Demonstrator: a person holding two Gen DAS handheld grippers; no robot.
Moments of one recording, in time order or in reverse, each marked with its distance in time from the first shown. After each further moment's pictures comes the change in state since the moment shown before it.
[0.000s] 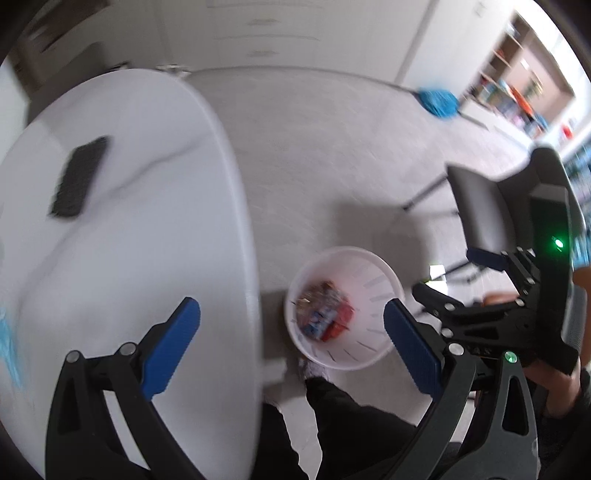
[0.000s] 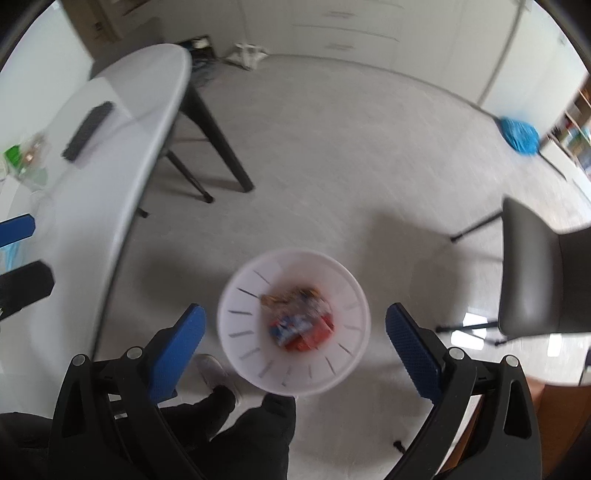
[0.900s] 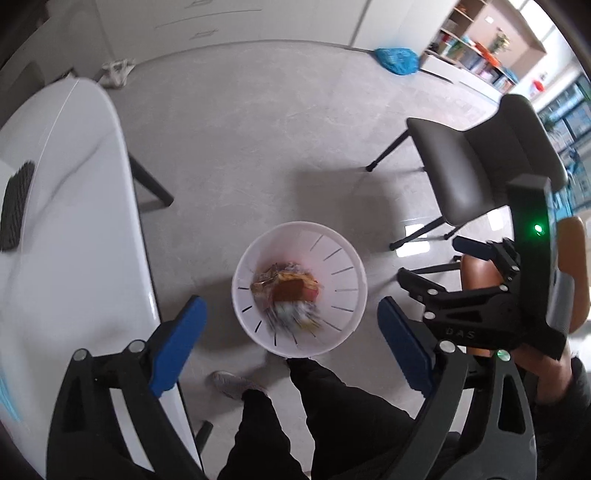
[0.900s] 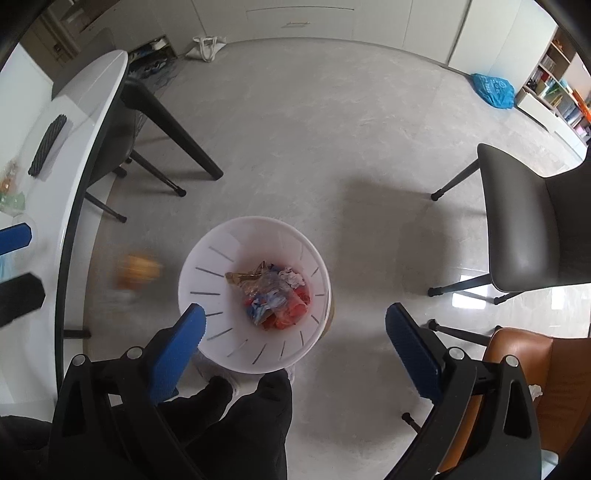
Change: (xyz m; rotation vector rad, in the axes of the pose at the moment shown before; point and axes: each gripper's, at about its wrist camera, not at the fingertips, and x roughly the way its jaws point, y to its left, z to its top) left arm 0.044 -0.090 0.003 0.196 0.139 -0.114; right arm 0.019 -0.088 -0.053 0.190 0.089 -0.054
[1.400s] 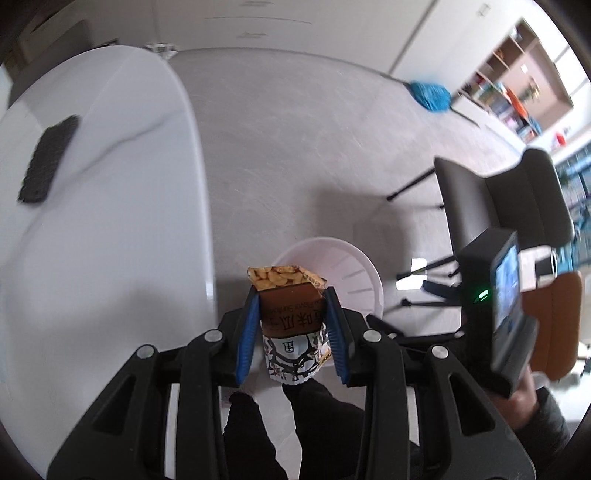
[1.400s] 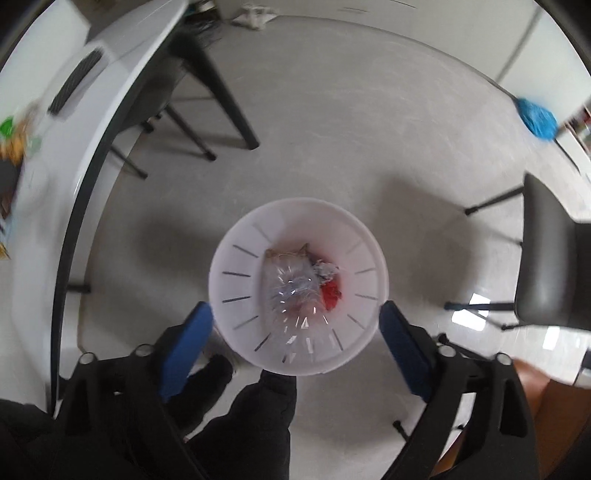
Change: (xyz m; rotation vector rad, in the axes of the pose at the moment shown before) left arm -0.004 0.061 0.000 -0.179 -0.046 0.005; right arm 0.035 0.062 0.008 -0.133 0.064 0.043
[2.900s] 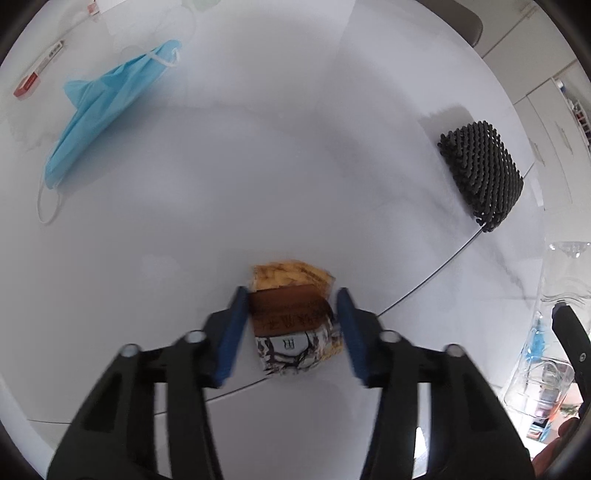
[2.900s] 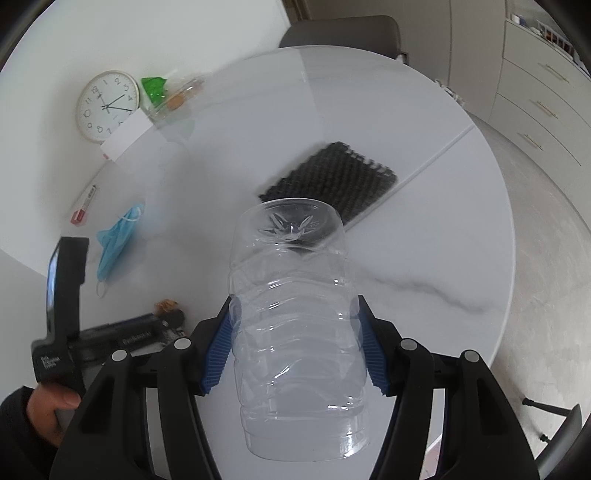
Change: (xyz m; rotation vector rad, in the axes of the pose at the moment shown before) left arm -0.042 0.347 -0.102 -1.076 -0.069 0.249; right arm -0.047 0.328 0.184 -0.555 -0.135 0.335
